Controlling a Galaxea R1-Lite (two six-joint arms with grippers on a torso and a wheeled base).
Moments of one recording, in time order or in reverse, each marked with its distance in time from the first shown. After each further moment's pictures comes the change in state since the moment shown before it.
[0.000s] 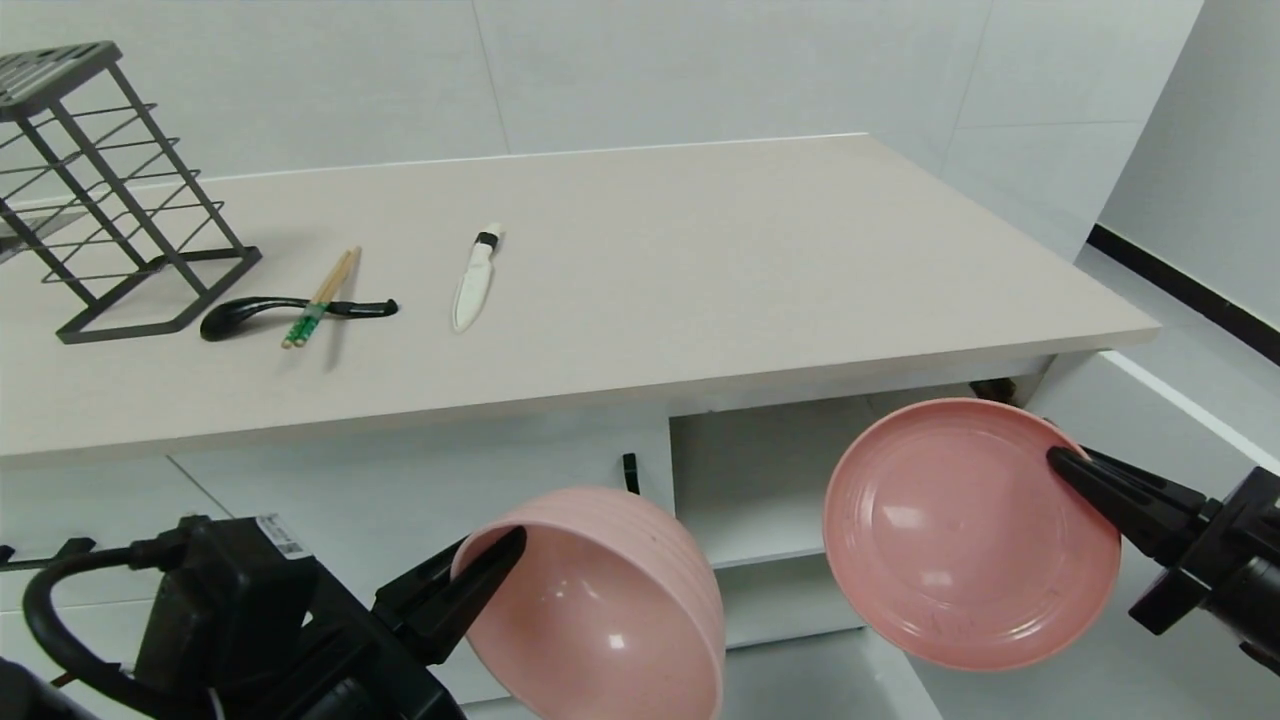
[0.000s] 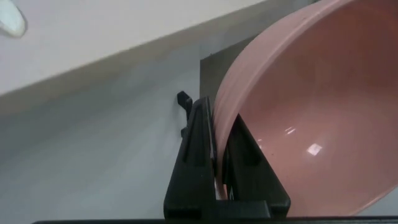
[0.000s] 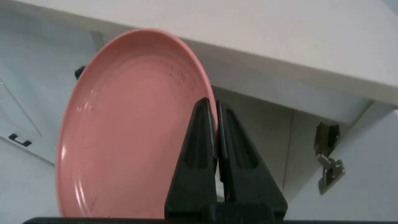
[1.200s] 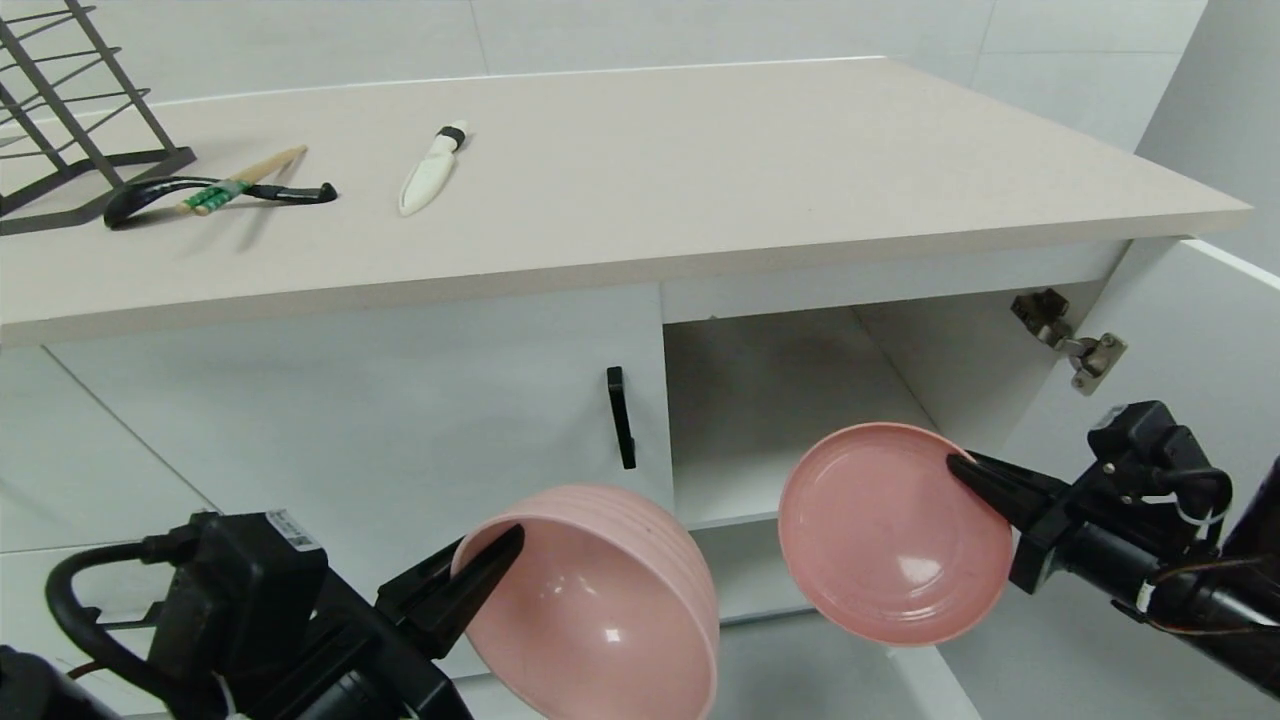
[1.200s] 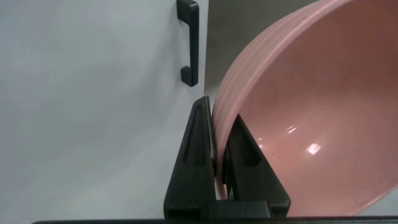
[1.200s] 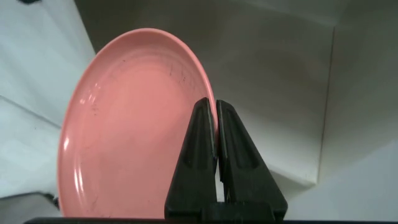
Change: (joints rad) left arm 0.021 0.012 0.001 0.000 0.002 -0.010; right arm 0.015 0.309 -0.154 0.000 0.001 -0.074
